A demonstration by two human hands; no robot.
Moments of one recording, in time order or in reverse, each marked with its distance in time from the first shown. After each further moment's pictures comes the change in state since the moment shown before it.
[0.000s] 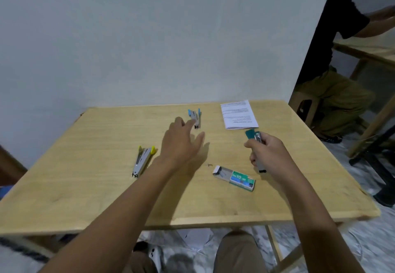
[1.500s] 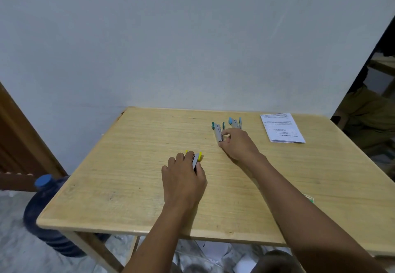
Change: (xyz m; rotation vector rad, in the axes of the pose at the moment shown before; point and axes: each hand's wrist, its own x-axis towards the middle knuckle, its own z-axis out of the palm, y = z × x) left_hand -0.080 -0.088 -0.027 0.139 0.177 -0.269; right_hand 0.085 -0.020 0.181 -0.659 -0.137 -0.253
